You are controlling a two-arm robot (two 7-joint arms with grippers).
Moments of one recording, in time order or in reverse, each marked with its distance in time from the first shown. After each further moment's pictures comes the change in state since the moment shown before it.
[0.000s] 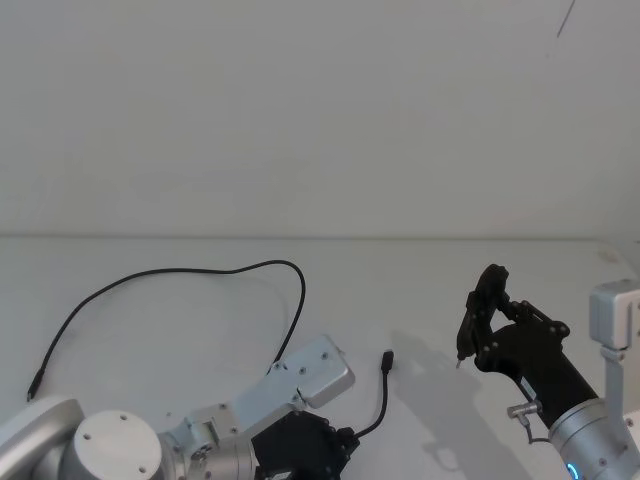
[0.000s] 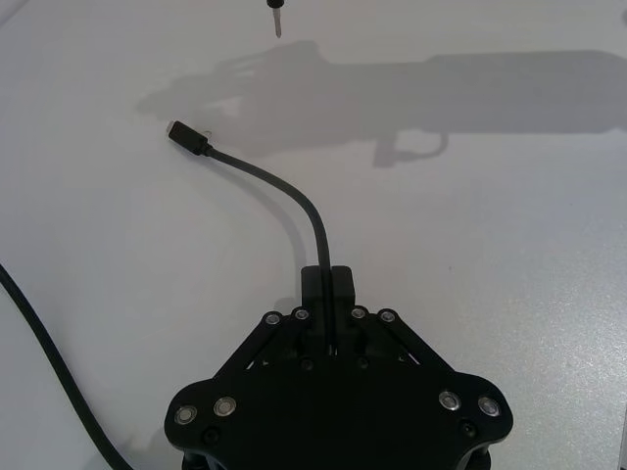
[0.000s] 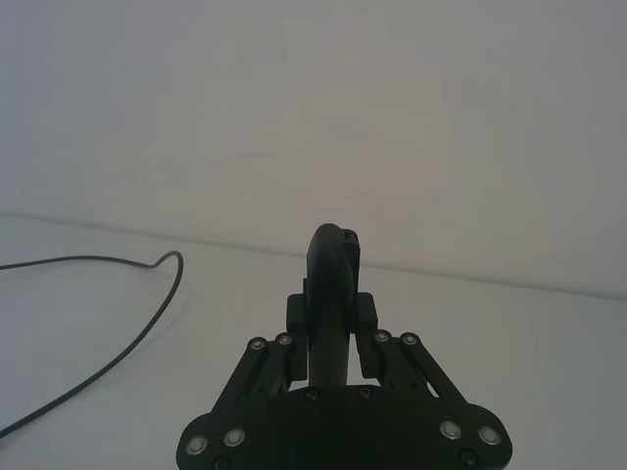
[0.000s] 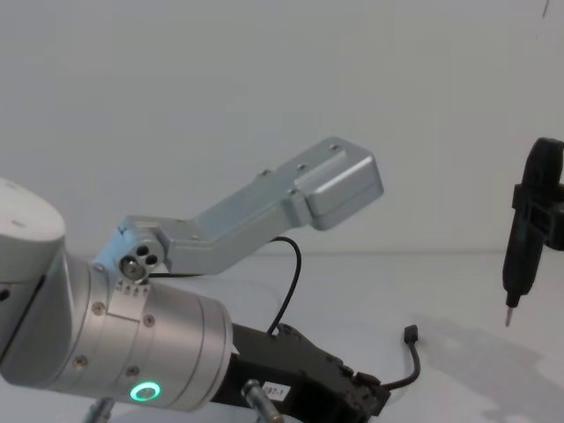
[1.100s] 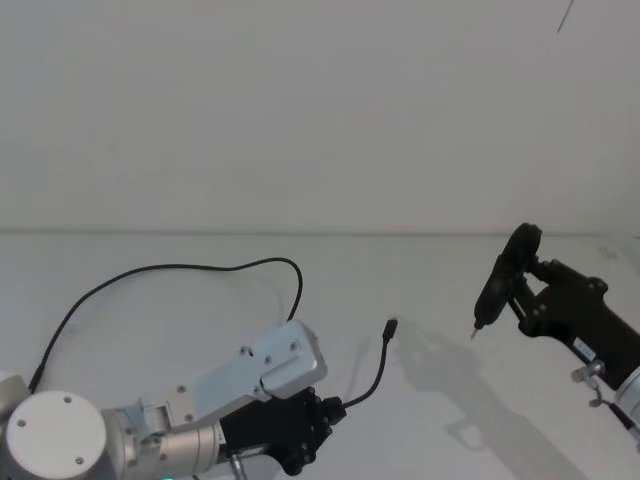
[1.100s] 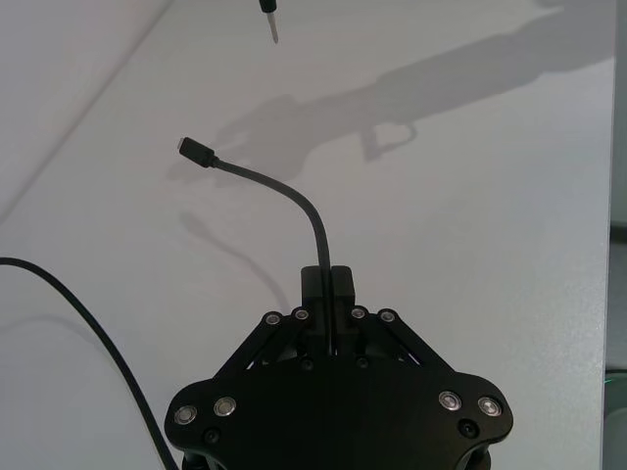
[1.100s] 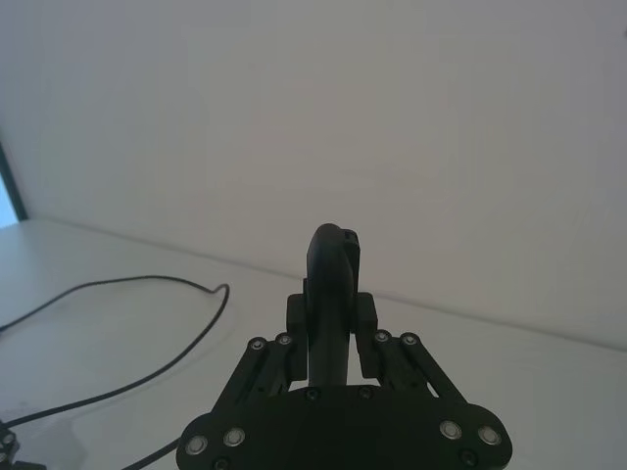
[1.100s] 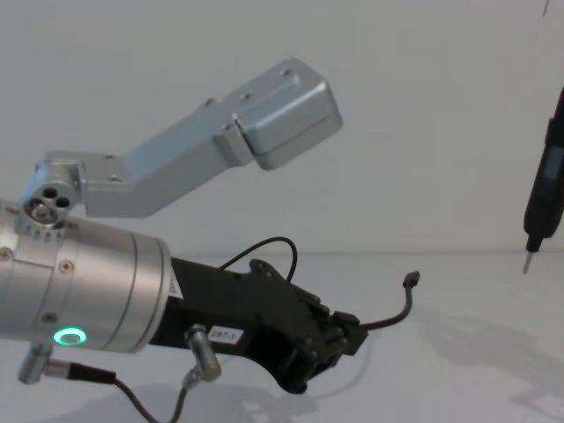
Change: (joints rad) left arm 0.007 0.103 -0.043 -0.084 0.033 -0.153 -0.078; right arm 0.042 0.128 0.113 -0.038 0.214 0.074 0.257
